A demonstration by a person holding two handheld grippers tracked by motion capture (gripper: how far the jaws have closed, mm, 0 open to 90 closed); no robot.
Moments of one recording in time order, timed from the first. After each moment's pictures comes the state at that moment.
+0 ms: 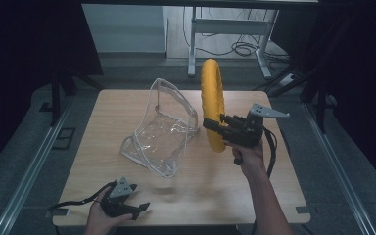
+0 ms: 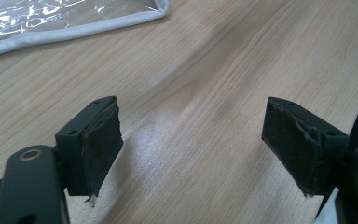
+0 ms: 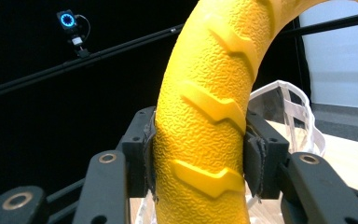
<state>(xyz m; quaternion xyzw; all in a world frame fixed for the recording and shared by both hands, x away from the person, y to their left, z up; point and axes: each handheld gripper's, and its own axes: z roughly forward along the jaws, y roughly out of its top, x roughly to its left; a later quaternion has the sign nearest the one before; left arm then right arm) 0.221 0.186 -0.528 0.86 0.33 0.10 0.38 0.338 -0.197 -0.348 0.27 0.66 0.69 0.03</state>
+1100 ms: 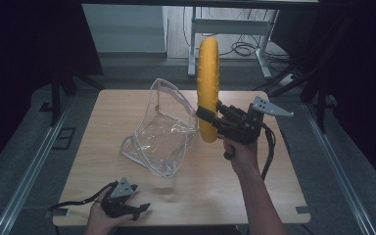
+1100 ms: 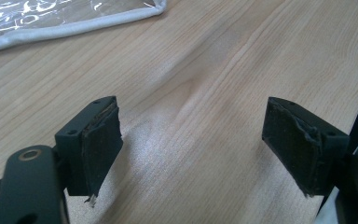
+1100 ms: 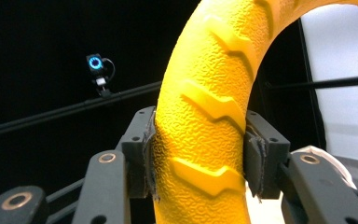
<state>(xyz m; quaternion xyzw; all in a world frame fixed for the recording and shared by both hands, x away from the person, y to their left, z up) 0.221 0.185 -0.530 0.86 0.33 0.09 0.37 0.317 -0.173 -0.308 0.23 0.60 0.76 0.06</state>
